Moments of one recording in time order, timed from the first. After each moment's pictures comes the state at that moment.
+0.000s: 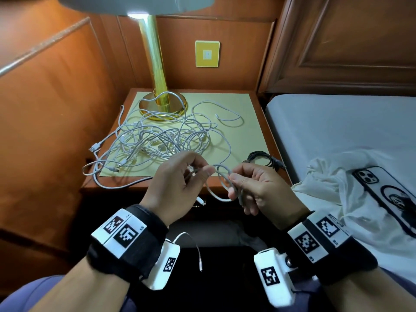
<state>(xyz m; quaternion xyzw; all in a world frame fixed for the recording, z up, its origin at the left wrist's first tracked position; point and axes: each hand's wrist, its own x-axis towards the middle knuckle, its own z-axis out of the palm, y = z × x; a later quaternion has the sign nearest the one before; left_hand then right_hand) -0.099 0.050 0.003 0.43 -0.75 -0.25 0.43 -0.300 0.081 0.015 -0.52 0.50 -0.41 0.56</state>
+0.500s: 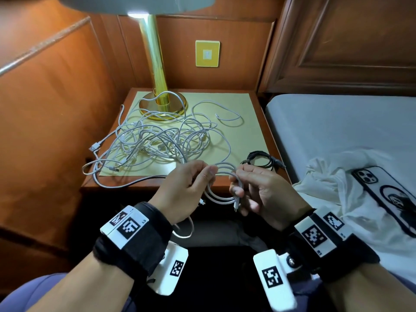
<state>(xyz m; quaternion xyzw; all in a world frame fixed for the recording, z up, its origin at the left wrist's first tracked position) -0.110 0.050 0.000 0.46 -0.74 -0.36 0.34 -0.299 0.081 0.020 -0.40 0.47 -0.41 0.67</state>
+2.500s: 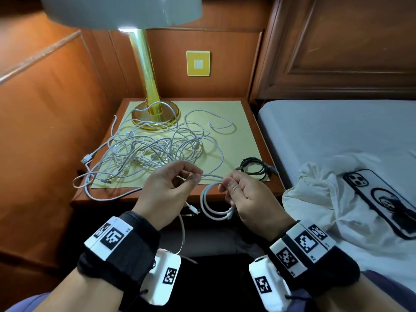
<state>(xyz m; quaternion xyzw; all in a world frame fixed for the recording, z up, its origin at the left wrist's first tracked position) -0.102 0.044 0.005 0.49 -0.64 -0.42 0.42 -0.303 0.078 -0.003 -0.65 0.56 -0.36 0.35</state>
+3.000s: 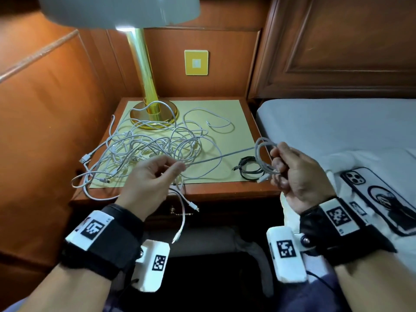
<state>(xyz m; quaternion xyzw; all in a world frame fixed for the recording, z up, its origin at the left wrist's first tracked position) -0.083 0.031 0.009 0.52 -0.62 -0.41 0.43 -0.355 0.066 0.035 -0.31 0.55 -0.60 0.48</state>
